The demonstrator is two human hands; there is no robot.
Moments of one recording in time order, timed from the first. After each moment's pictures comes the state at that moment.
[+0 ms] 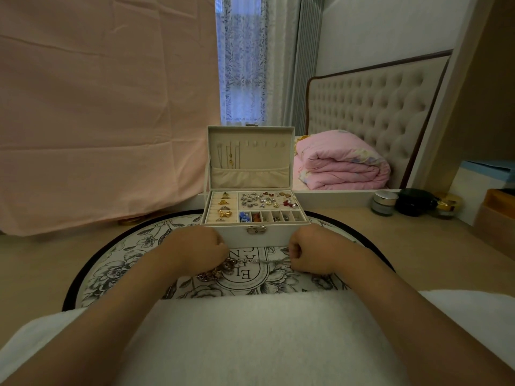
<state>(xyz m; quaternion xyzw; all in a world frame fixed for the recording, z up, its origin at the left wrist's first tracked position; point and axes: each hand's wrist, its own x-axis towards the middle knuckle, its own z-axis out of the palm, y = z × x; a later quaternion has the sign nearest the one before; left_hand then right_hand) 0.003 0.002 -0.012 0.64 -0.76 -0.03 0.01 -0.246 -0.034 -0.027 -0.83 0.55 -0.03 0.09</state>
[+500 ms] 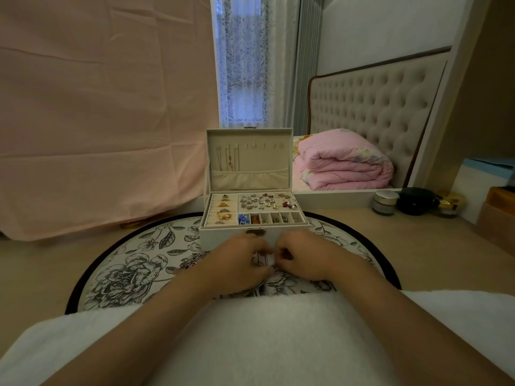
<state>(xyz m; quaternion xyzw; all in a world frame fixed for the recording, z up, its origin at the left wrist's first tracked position) -0.049 0.000 -0.039 0.51 -0.84 -0.10 0.17 -0.239 -0.034 -0.038 -0.88 0.46 -0.09 0.08</state>
